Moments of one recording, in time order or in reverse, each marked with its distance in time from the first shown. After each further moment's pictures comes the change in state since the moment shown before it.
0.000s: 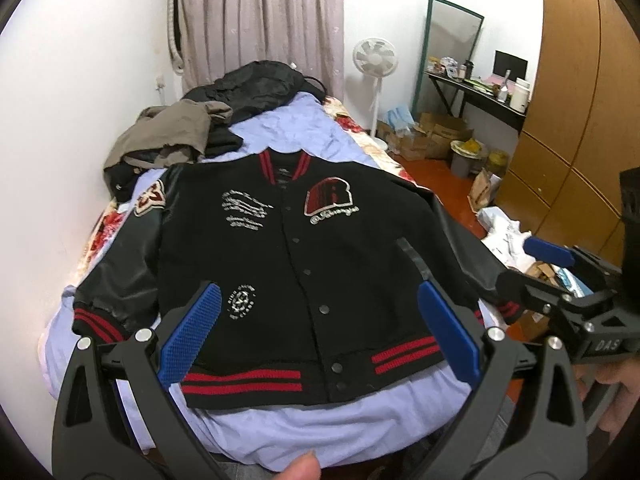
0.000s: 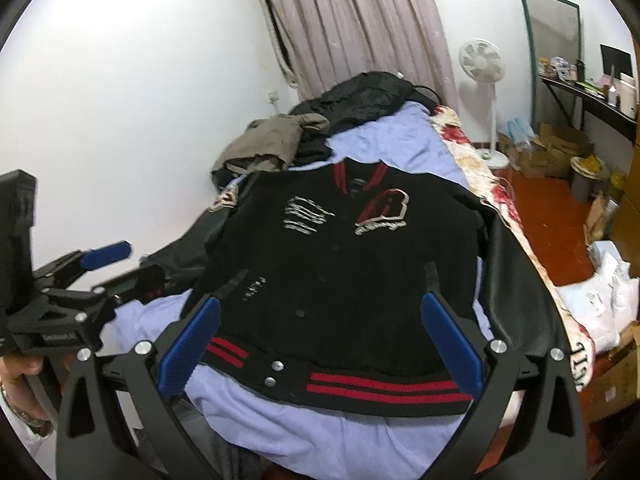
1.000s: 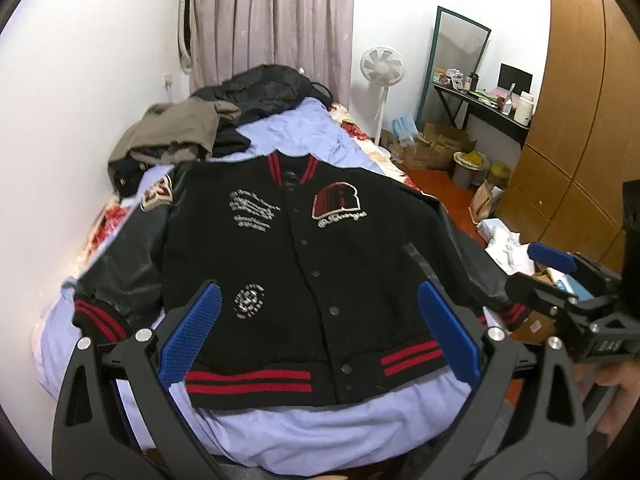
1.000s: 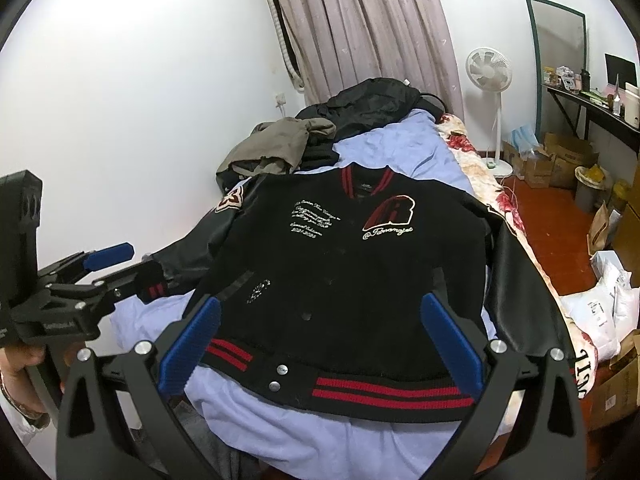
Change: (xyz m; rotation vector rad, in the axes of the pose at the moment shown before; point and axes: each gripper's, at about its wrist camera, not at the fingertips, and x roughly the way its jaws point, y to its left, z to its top) left arm -0.005 0.022 -0.006 -0.026 -0.045 0.013; right arm 0.005 0.009 -0.007 -0.013 -0.011 -0.008
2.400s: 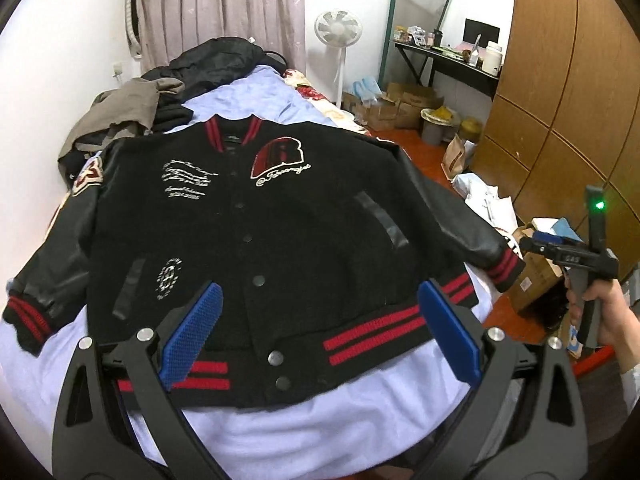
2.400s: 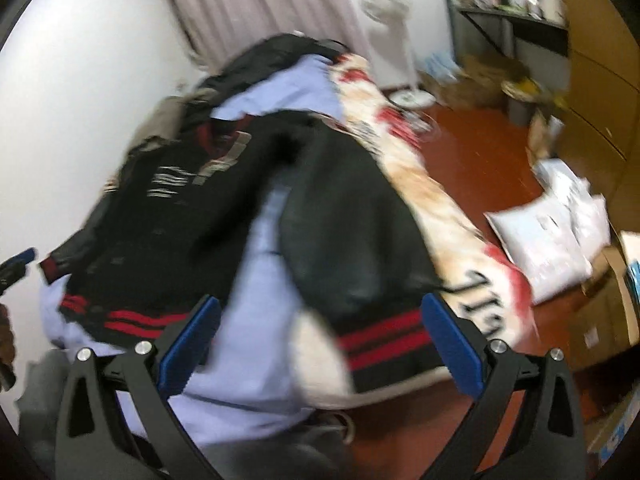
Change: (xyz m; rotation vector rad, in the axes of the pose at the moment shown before) left arm 0.083 -0.078 -0.041 0.097 0.126 -0.110; right arm 0.012 -0.290 -0.104 0.249 0.147 -0.199
